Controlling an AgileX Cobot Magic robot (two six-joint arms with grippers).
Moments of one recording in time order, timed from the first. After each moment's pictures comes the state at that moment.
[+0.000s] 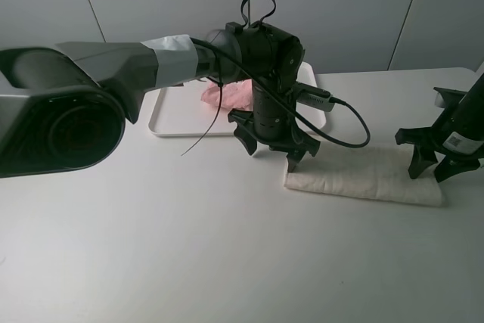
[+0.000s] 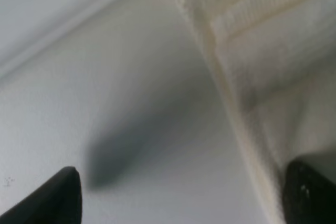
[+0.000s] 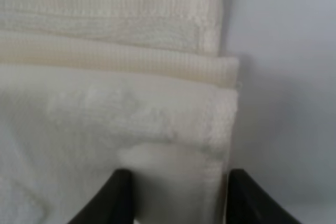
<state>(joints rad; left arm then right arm) -0.80 2.57 -2.19 0.05 1.16 -0.27 -0.14 1.93 -0.95 0.15 0.68 -0.07</state>
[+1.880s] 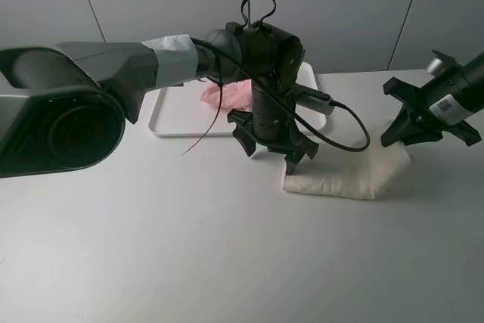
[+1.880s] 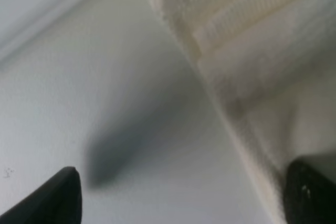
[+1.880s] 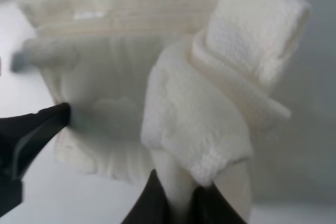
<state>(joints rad) -0.80 2.57 -2.19 0.05 1.19 -0.24 -0.14 1.79 -0.95 0.70 0.89 -0.37</state>
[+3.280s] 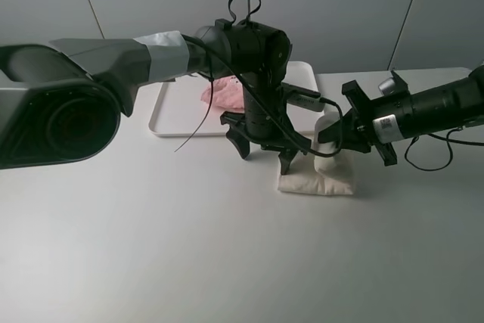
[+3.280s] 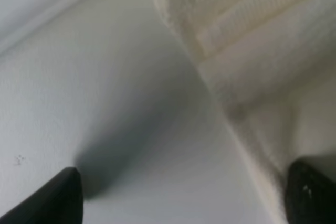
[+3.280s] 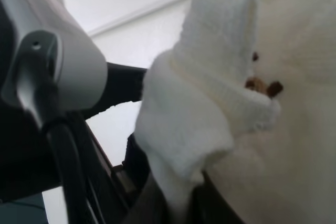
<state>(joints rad) -0.77 2.57 -2.19 -0.02 1.21 -0.21 -0.04 1.93 -0.79 1.46 0.89 -0.95</state>
